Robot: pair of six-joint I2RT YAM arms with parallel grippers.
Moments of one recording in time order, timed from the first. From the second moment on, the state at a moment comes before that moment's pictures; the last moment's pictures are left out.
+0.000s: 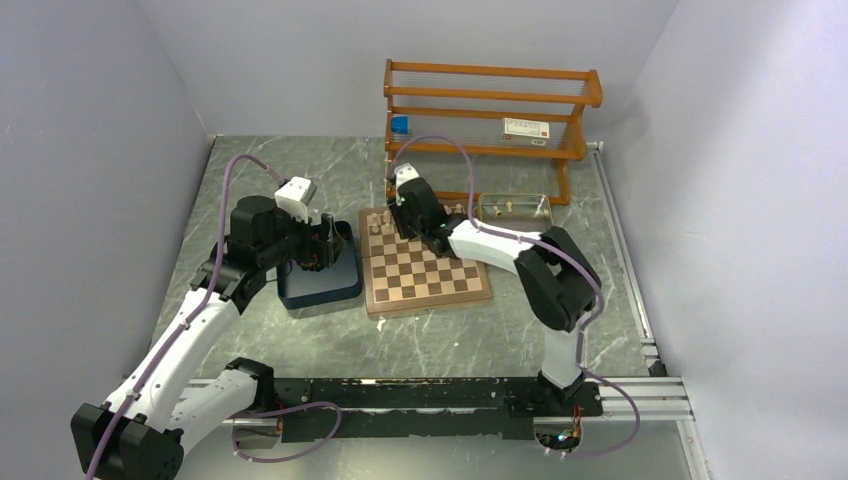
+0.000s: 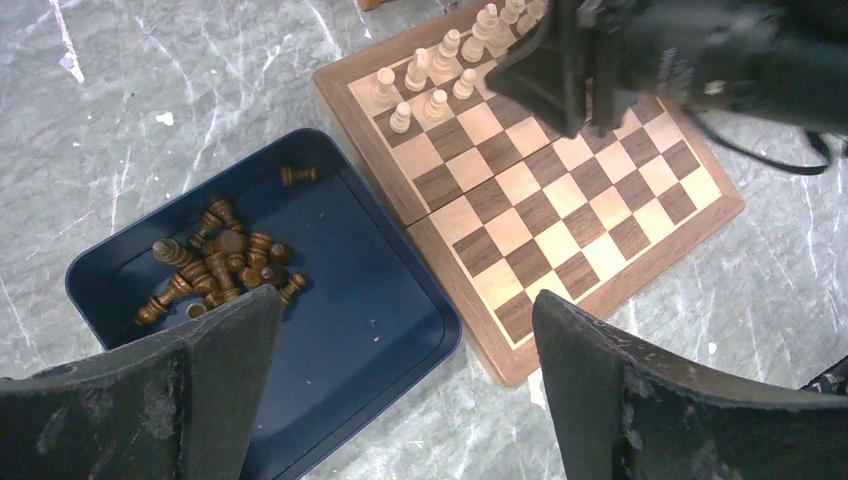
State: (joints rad) left arm -0.32 0.92 0.80 -0.37 0.19 -0.13; right arm 0.75 1.94 1.26 0.05 0.20 0.09
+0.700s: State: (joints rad) left arm -0.32 0.92 0.80 -0.37 0.19 -0.13; right arm 0.35 1.62 1.06 0.02 0.20 -0.01
